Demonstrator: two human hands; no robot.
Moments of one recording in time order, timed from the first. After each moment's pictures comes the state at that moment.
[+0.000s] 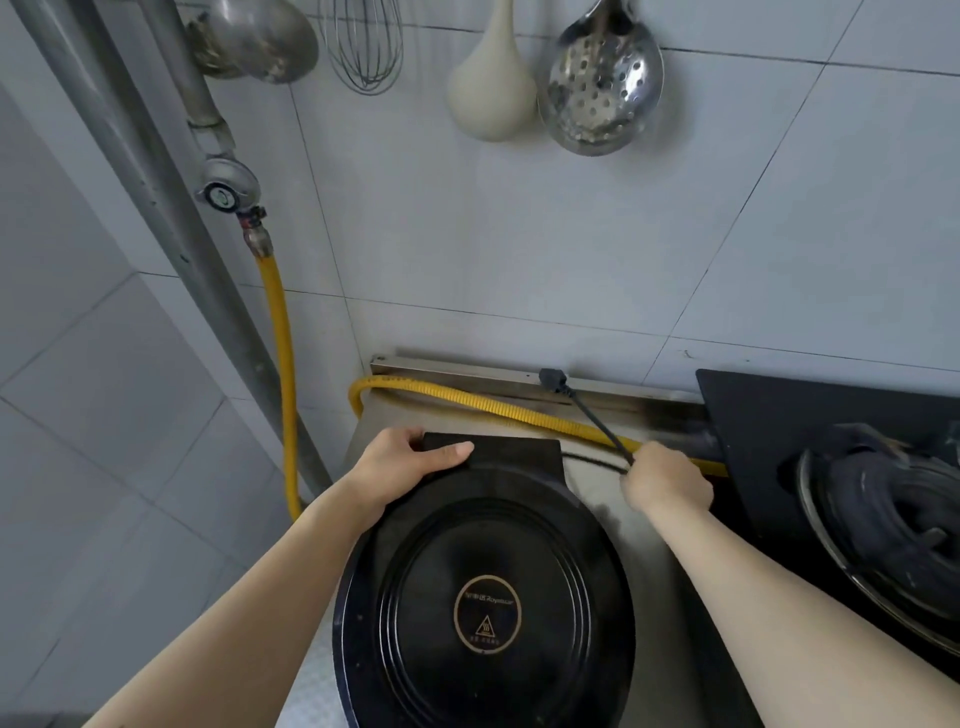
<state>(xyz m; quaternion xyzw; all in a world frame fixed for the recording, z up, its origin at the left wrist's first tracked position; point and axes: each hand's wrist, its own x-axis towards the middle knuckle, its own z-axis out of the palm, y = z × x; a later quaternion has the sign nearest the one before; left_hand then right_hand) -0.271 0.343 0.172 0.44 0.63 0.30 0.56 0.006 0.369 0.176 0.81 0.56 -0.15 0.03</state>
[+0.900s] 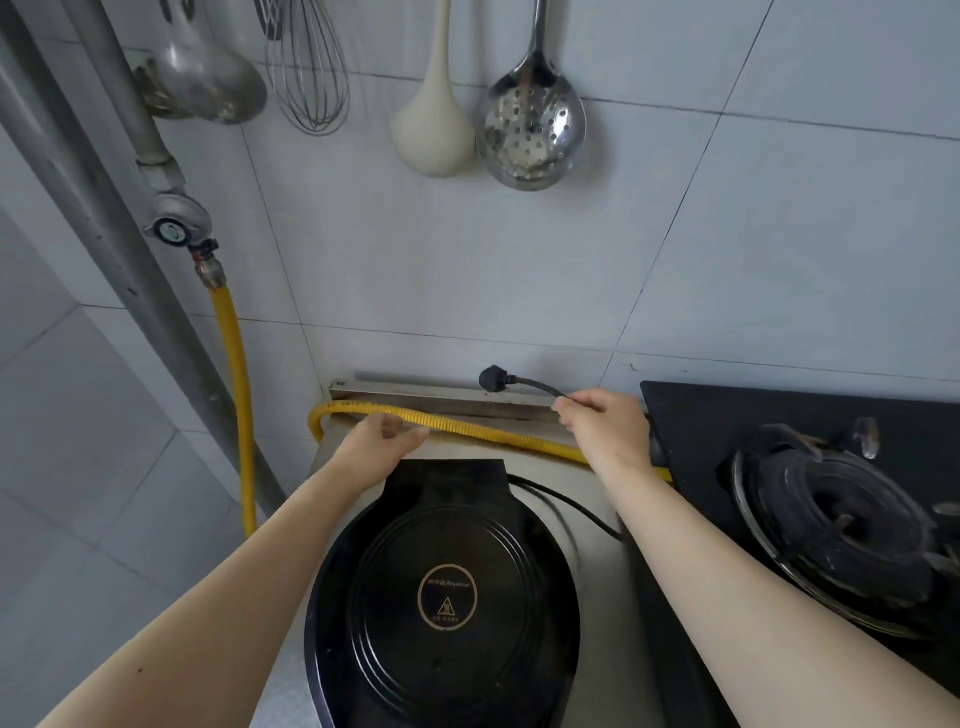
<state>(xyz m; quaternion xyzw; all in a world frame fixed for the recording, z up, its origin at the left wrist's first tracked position) -0.255 0.374 0.181 0.50 0.70 0.26 0.44 -0.012 0.374 0.232 0.70 0.51 -0.33 -0.39</state>
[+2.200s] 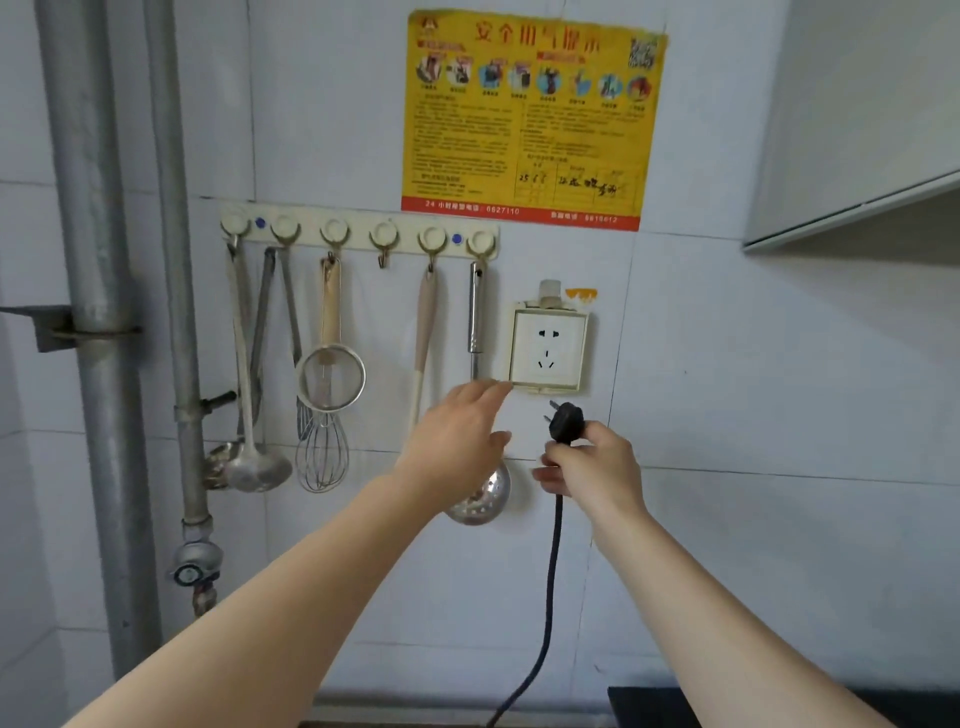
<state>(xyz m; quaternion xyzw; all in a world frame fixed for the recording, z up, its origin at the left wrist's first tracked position) -0.159 0.421 0.514 0.80 0.48 0.34 -0.09 -0.007 0.412 0.492 0.55 0.49 -0.31 -0.60</state>
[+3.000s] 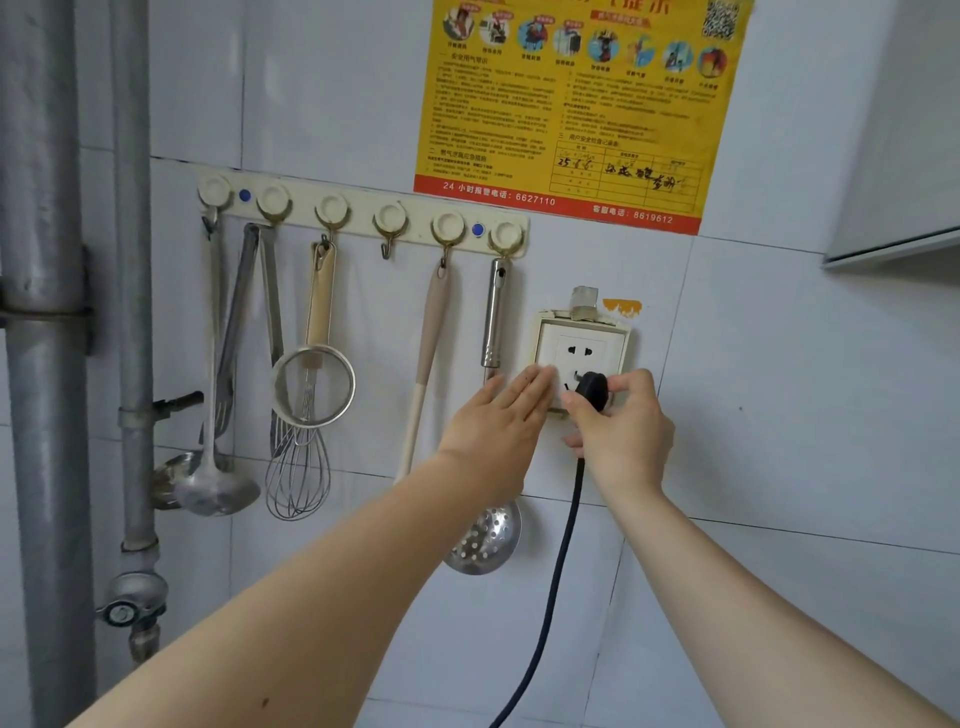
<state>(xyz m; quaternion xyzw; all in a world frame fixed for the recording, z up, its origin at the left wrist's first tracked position) -0.137 0.509 0.524 0.80 0.51 0.07 -0.32 -0.003 0.511 0.526 0.54 0.54 -0.06 -0.64</state>
